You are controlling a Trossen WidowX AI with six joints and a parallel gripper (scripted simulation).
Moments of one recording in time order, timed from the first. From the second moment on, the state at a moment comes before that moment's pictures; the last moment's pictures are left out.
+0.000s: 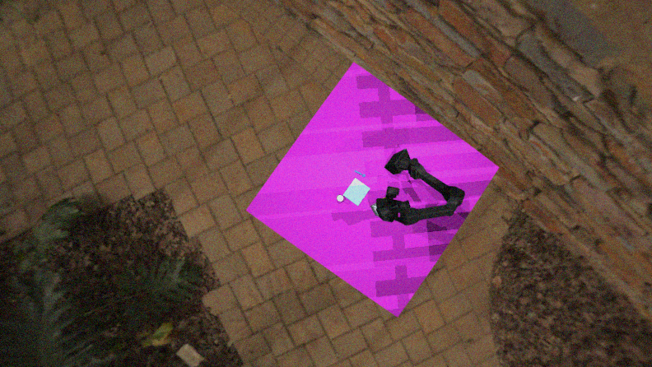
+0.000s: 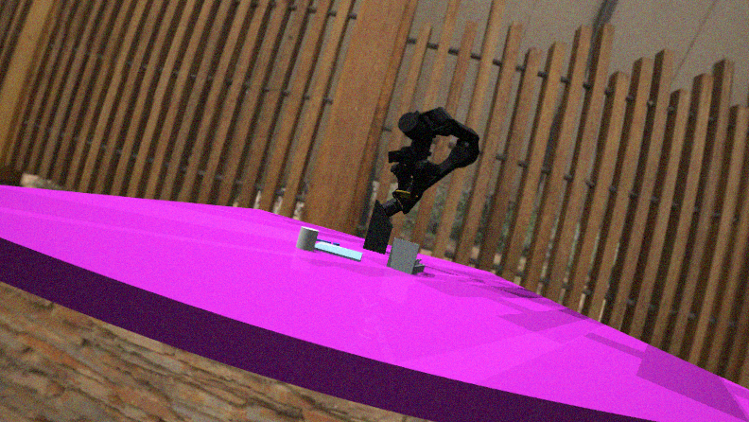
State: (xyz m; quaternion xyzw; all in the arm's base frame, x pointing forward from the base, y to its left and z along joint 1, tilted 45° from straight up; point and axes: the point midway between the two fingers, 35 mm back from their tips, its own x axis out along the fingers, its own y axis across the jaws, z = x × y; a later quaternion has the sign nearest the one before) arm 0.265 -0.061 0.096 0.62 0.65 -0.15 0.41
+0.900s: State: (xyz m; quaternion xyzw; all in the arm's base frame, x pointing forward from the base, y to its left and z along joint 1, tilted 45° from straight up) arm 0.203 0.022 0.146 0.74 0.53 -0.39 0.12
